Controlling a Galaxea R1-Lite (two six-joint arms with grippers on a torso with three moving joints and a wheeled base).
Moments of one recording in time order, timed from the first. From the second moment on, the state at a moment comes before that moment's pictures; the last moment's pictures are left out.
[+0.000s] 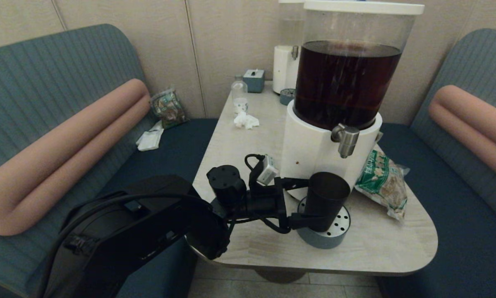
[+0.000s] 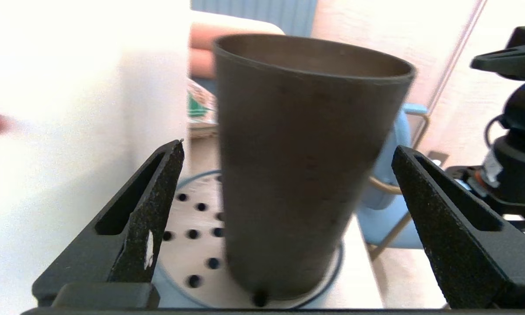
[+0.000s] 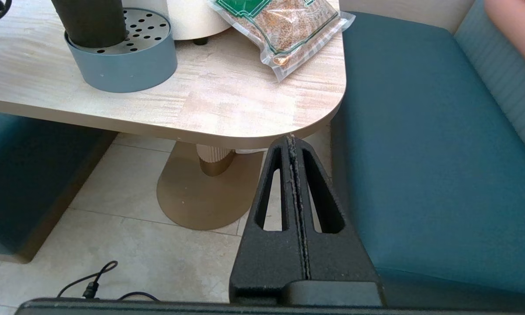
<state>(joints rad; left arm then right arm) -0.60 2.48 -1.25 -1.52 -0.96 -0.21 0.00 0.00 0.00 0.02 0.03 -0.05</state>
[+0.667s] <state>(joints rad) -0.57 2.55 -1.38 -1.52 -0.95 -0.21 0.00 0.00 0.00 0.02 0.03 -0.05</state>
